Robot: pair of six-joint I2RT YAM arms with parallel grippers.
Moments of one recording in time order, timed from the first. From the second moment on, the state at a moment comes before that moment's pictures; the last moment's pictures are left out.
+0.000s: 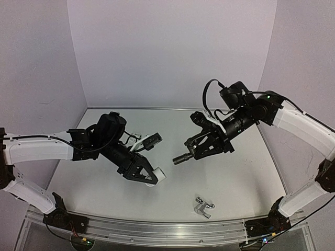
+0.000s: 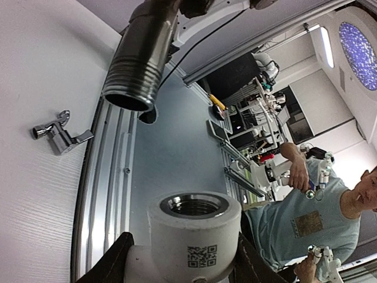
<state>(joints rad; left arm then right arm) -0.95 1.34 0.93 -0.15 1.05 -0.43 0.76 1.44 1.44 -0.96 -0.85 -0.76</state>
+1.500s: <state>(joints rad) -1.00 1.46 0.93 0.19 1.45 -0.68 0.97 1.47 1.58 -1.03 -0.91 -0.84</state>
